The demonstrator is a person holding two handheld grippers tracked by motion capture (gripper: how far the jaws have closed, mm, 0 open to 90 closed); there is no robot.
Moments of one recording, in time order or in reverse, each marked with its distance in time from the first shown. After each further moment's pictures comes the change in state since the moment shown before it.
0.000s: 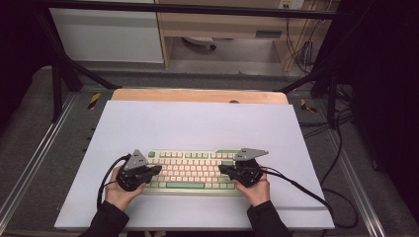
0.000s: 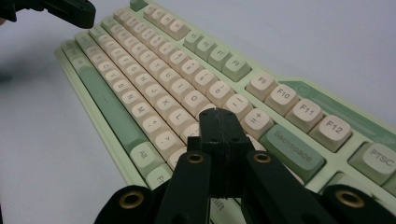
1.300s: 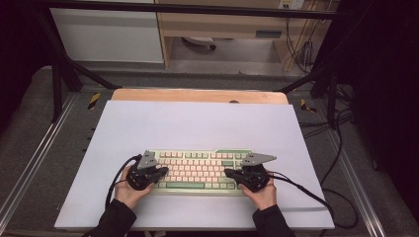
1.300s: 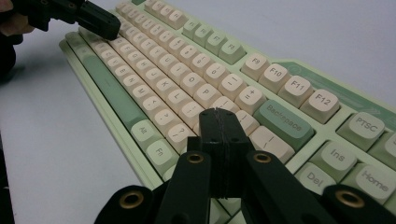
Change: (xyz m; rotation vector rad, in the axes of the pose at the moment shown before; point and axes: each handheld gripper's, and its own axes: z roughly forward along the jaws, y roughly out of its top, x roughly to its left) left arm -0.005 -0.001 0.026 0.059 -0.002 0.011; right arm -0.004 -0.016 -0.013 -0.015 0.007 0.011
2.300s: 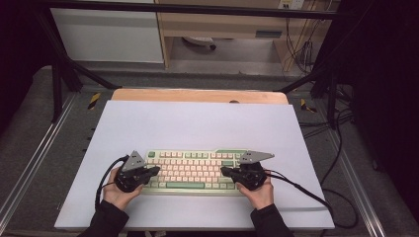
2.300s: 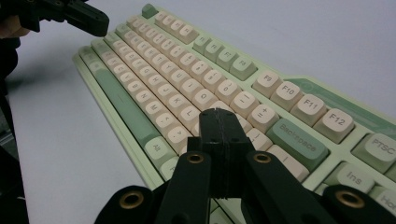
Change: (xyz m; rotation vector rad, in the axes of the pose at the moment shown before) left arm 0.008 -0.008 -0.030 -0.056 0.007 -0.019; right arm 0.005 0.010 0.003 -0.016 0.026 0.006
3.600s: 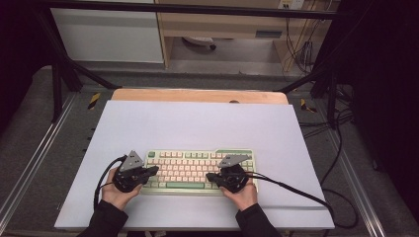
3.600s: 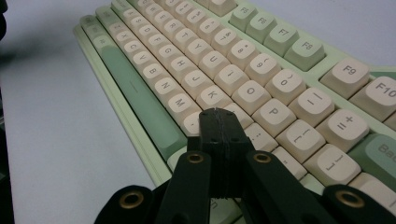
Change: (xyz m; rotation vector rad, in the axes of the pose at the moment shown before) left arm 0.002 -0.001 -0.003 -0.007 0.001 -0.005; right arm 0.020 0.000 0.045 0.095 0.039 -0.035
